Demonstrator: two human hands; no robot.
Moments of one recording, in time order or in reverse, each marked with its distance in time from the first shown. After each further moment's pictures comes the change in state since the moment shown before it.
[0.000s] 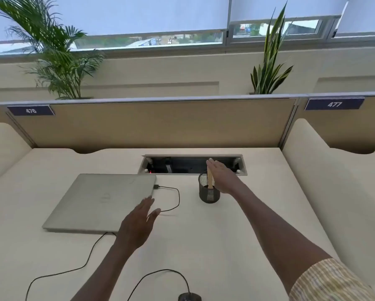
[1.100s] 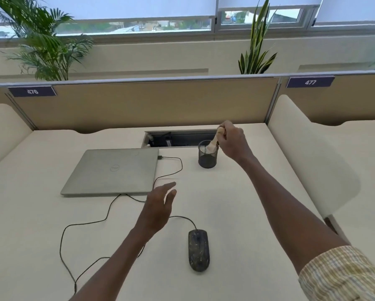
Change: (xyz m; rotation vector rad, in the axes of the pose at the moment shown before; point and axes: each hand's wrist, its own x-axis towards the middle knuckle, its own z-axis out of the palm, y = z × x) left_hand -0.113 0.027 -0.012 -0.345 0.115 0.259; right_hand -0.117 -0.067 -0.069 0.442 0.612 0.167
